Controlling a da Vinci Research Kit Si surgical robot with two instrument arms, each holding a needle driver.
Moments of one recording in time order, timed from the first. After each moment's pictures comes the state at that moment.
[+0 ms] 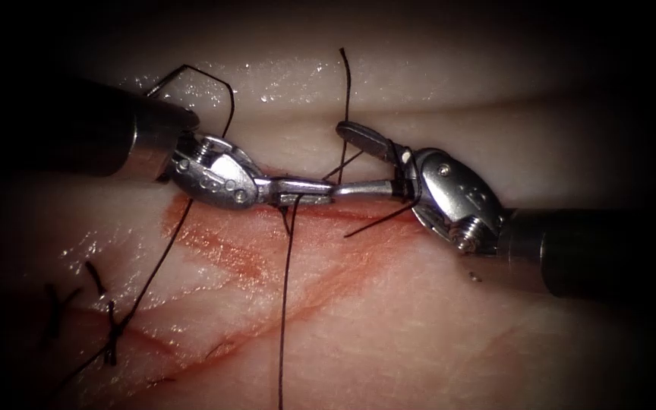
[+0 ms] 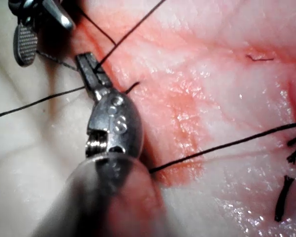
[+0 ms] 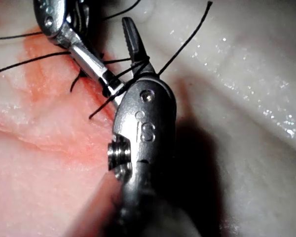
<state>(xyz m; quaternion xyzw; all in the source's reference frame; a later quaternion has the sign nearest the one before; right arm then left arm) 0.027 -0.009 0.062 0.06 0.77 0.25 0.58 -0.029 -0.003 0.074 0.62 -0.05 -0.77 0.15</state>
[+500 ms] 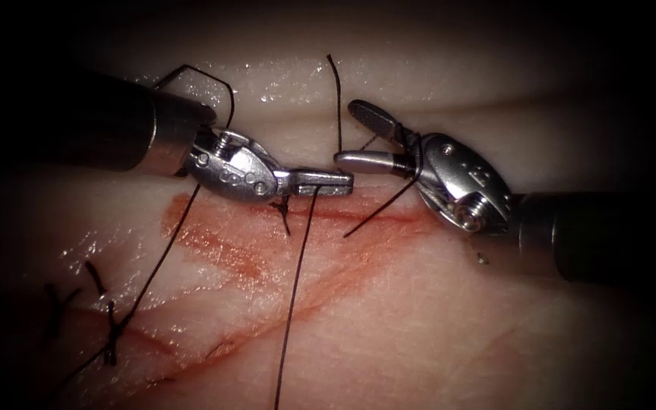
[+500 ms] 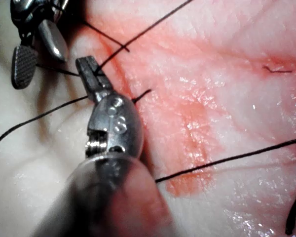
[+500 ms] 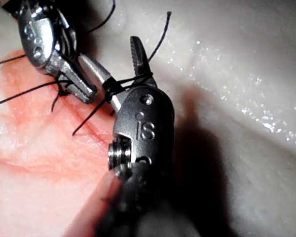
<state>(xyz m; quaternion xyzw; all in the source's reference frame) 0.027 -0.008 0.063 0.07 0.69 0.37 0.62 -0.030 -0.002 0.075 0.61 -0.05 -0.78 0.15</state>
